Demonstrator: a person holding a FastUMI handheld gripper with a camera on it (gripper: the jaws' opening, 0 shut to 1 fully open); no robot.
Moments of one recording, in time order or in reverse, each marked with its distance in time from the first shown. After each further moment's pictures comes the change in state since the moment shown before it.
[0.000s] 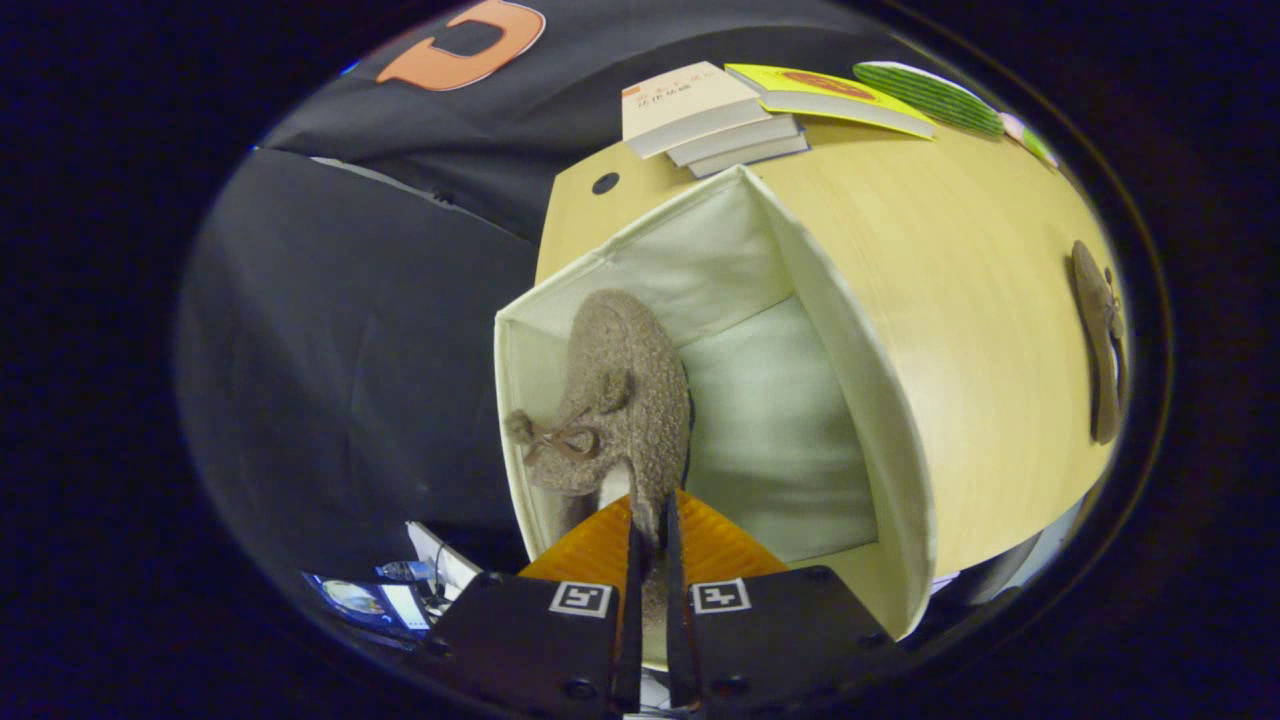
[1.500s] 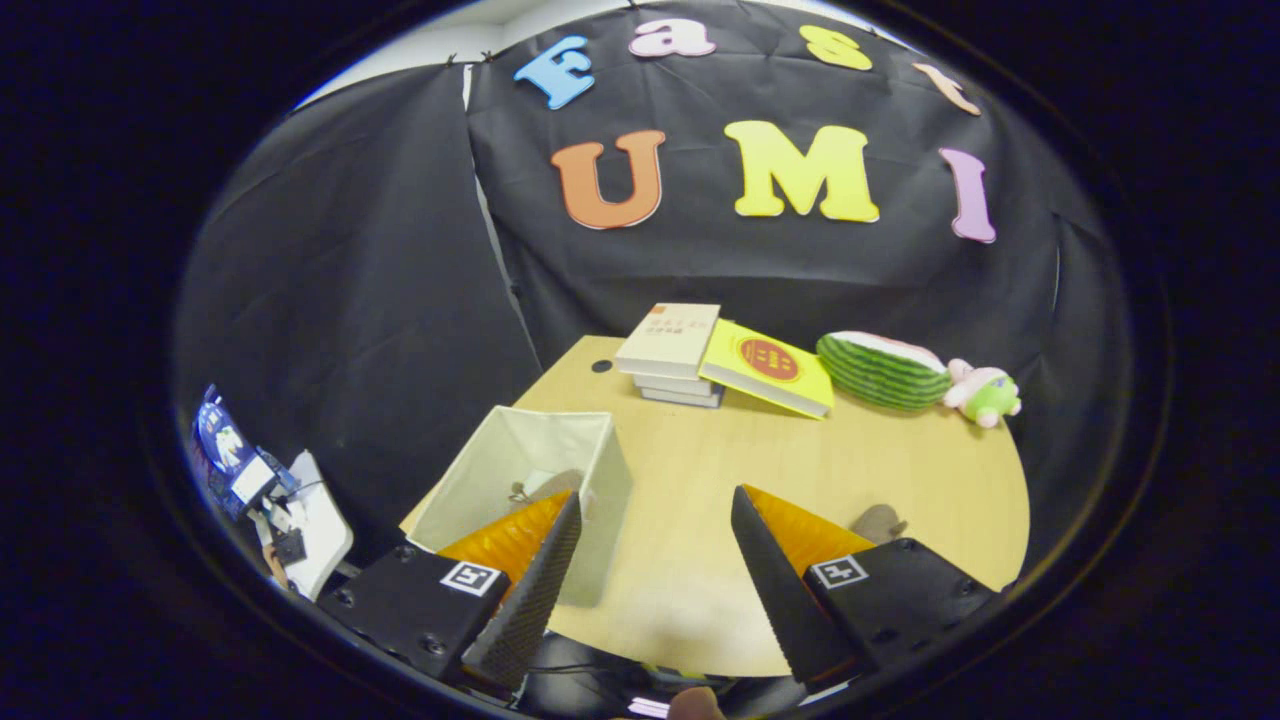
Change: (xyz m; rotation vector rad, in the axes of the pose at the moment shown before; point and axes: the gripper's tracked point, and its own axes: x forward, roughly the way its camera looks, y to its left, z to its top) arm -0.256 -0.133 0.062 -0.584 -0.583 -0.134
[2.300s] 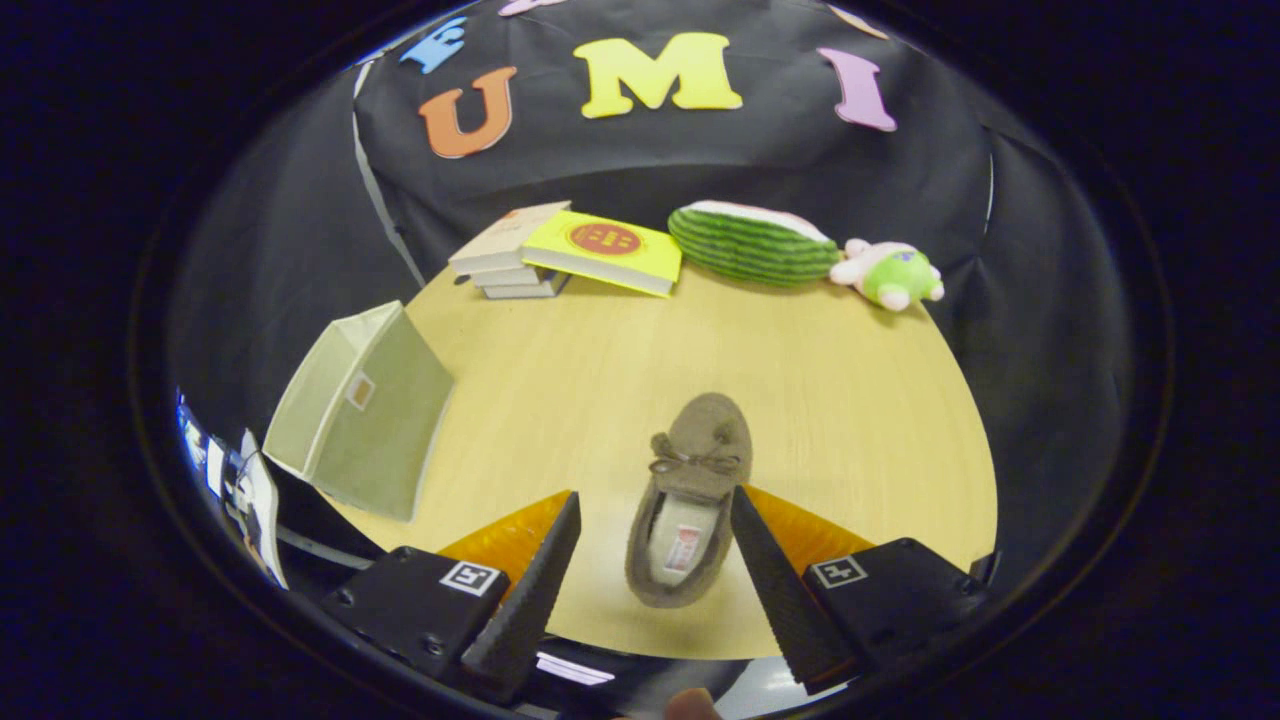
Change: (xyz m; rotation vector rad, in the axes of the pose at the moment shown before) arm 0.011 -0.217 -0.143 0.146 0.273 -0.166
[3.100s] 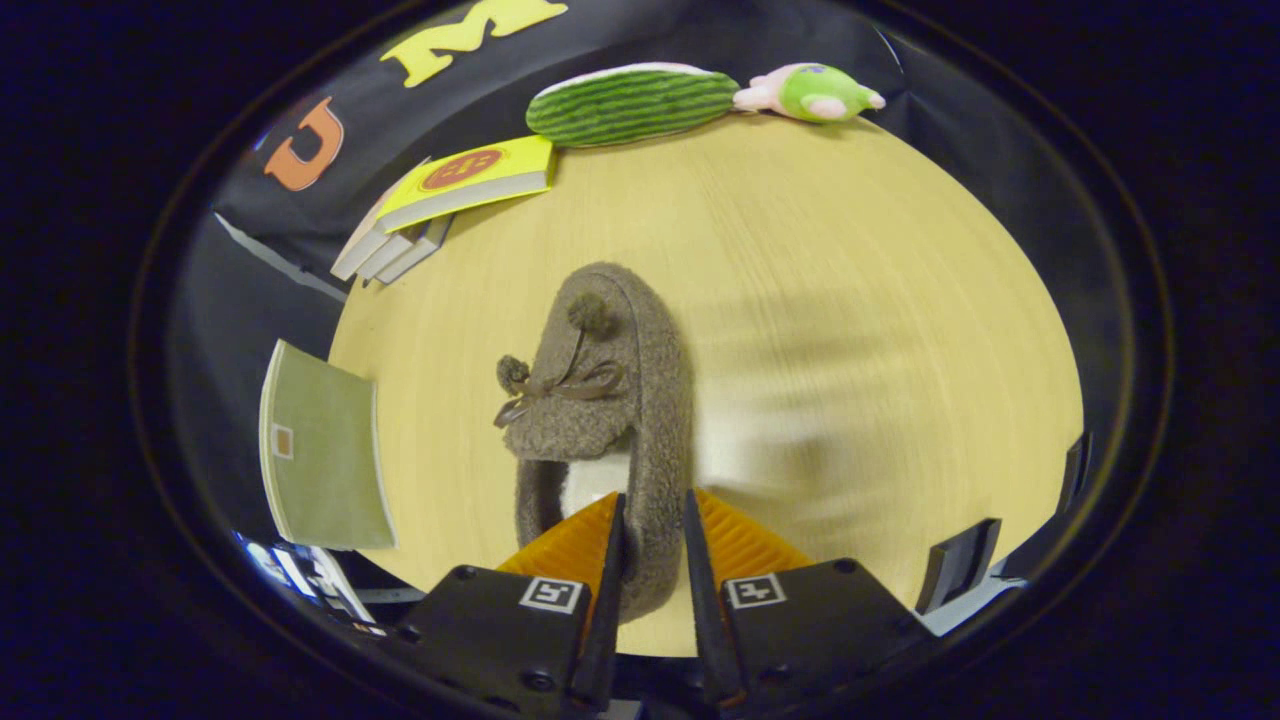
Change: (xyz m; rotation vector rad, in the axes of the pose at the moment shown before) arm 0.074 -0.039 -0.058 0.385 0.278 0.034
